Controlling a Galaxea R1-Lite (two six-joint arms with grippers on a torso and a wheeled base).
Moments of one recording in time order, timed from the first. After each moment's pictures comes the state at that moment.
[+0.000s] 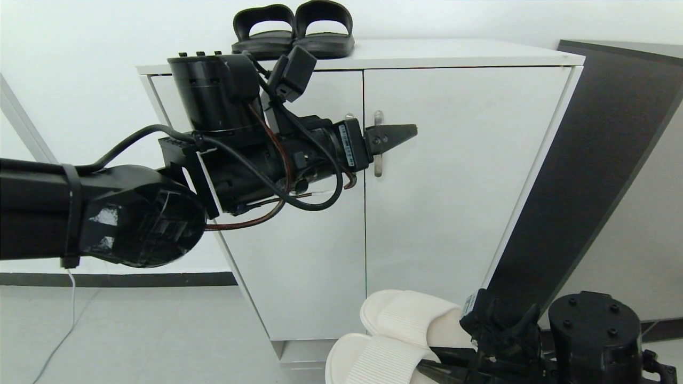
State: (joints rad) left arm -0.62 1.75 -1.23 -0.59 -0.30 -0.32; right arm 0.88 1.67 -0.34 -0.96 0.13 -0.01
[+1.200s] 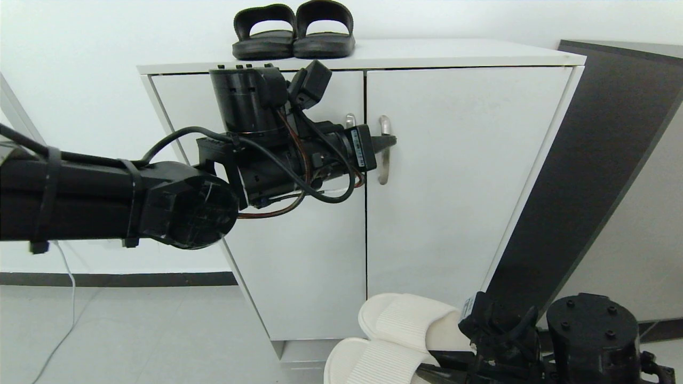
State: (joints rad) left arm -0.61 1.84 -1.33 -0.56 -0.31 -0.32; right arm 0.88 1.67 -0.33 -0.96 0.15 -0.01
